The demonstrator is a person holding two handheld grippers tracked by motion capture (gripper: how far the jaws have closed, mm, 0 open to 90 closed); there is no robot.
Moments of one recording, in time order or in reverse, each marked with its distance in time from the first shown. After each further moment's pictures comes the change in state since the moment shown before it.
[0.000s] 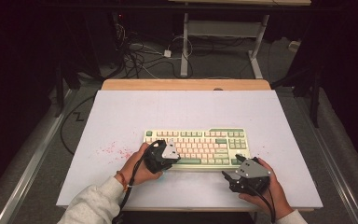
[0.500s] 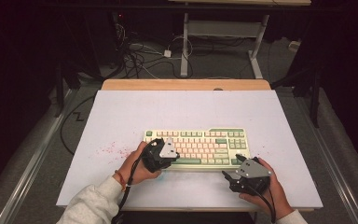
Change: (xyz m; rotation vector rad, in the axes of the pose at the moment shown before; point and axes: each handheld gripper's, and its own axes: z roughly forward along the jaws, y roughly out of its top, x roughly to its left) left arm 0.002 0.000 -0.008 -0.029 0.019 -0.001; right arm -0.001 0.000 -0.001 -0.002 -0.005 -0.001
